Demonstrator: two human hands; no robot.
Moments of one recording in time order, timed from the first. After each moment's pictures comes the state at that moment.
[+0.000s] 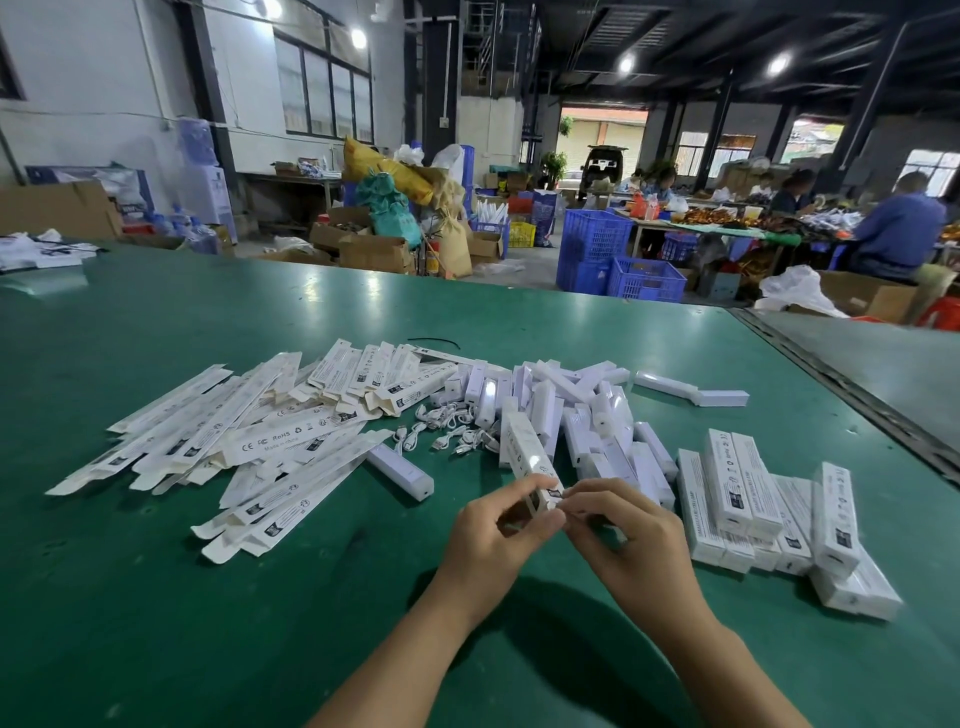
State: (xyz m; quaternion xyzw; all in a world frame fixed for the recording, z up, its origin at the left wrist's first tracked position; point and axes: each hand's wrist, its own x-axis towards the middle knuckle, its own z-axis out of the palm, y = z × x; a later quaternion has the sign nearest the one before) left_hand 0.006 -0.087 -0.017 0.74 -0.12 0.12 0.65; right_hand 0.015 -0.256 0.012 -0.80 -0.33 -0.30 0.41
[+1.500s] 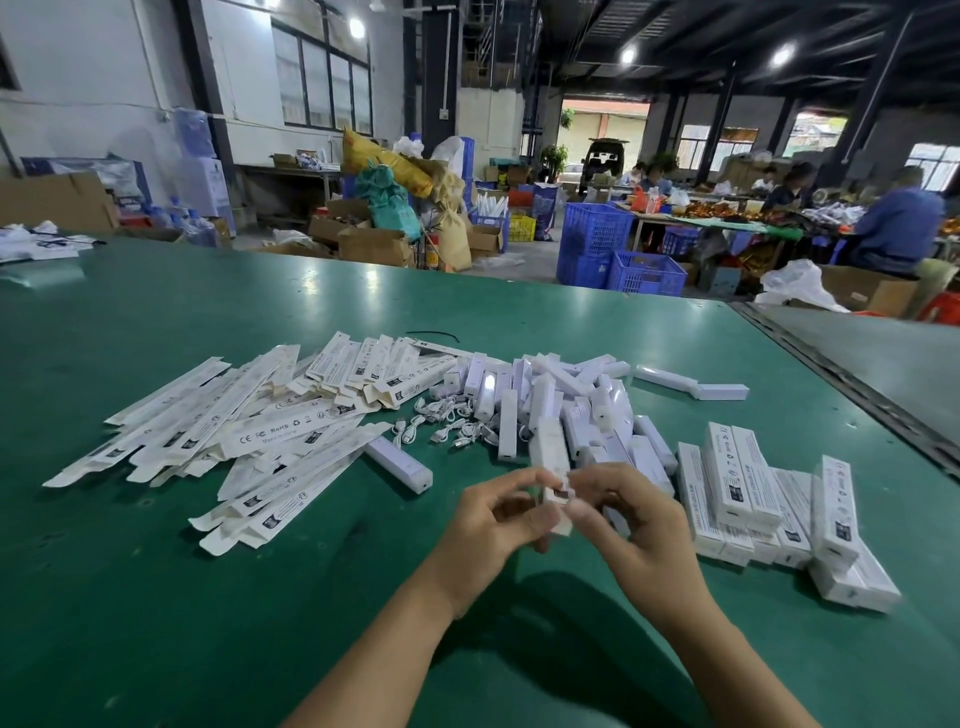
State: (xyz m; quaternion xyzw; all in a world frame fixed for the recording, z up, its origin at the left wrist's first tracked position) left_hand -0.004 -0.084 0.001 0.62 -0.16 0.01 0.77; right_hand 0.018 -0.261 0.011 -0.75 -0.31 -0.20 0.54
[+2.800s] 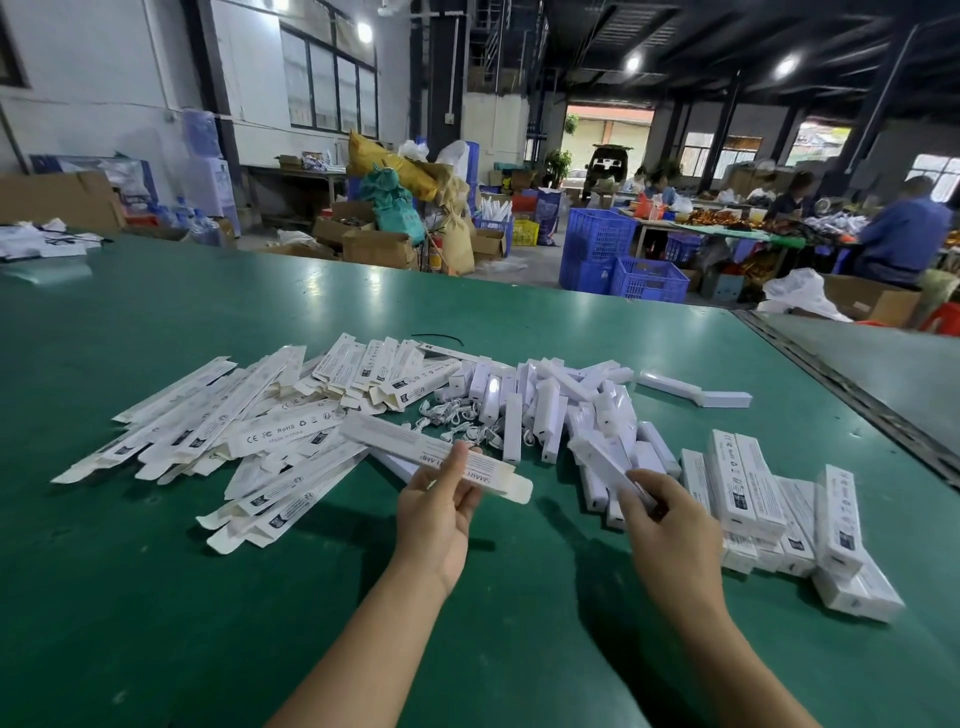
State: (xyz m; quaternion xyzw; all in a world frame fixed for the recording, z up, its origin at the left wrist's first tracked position) left_hand 0.018 -0.063 -0.004 0.30 0.14 0.14 0.93; right_hand 0.032 -0.269 0.002 -0.85 0.00 -0.22 0.48
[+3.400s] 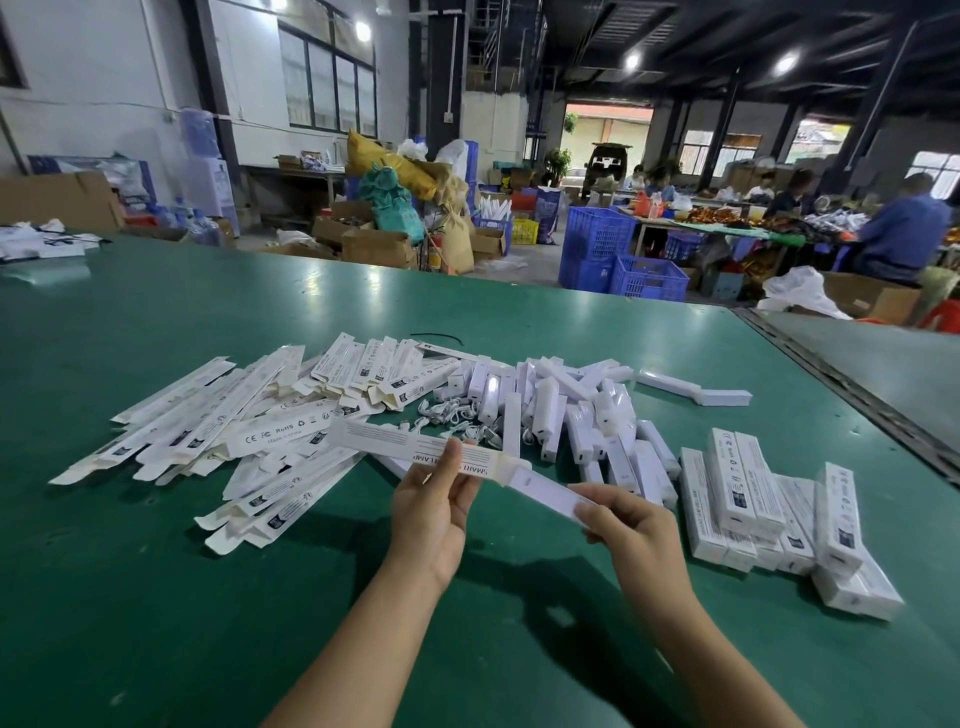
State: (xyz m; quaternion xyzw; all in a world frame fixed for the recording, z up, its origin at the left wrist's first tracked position) left_hand 0.021 -0.061 -0.001 0.26 0.12 0.16 0.95; right_hand 0.020 -0.248 0.005 -0.73 -0.09 -0.05 0.68
